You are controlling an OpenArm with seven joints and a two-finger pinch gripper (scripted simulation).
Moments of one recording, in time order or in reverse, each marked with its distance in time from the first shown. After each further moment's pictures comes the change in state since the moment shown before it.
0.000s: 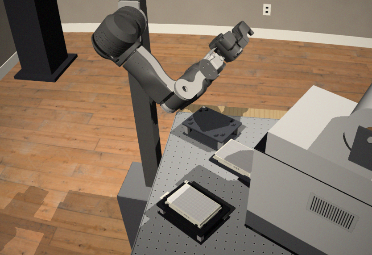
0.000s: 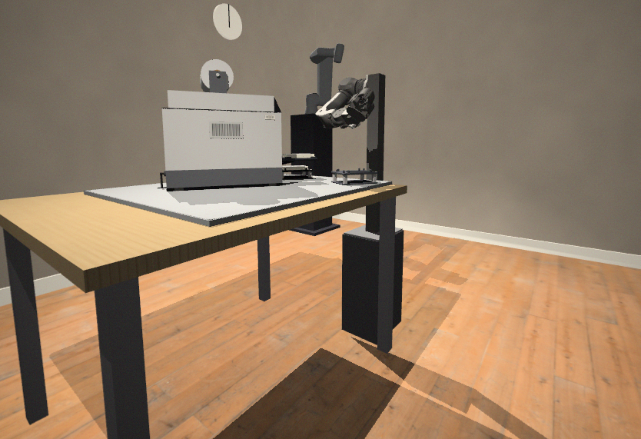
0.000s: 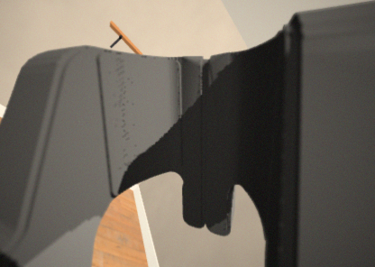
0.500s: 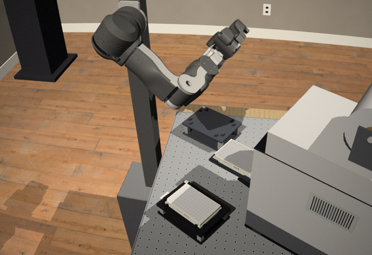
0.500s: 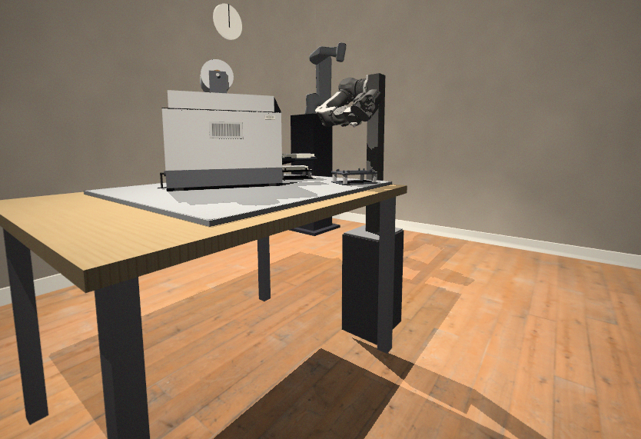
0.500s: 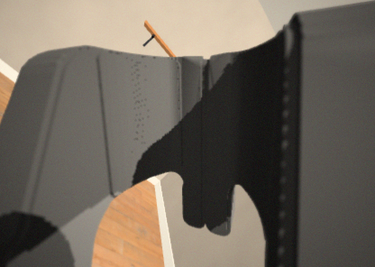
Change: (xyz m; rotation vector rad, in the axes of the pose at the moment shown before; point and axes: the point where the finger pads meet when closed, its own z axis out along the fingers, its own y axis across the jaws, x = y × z) arm 0.010 -0.027 0.005 0.151 0.015 -0.044
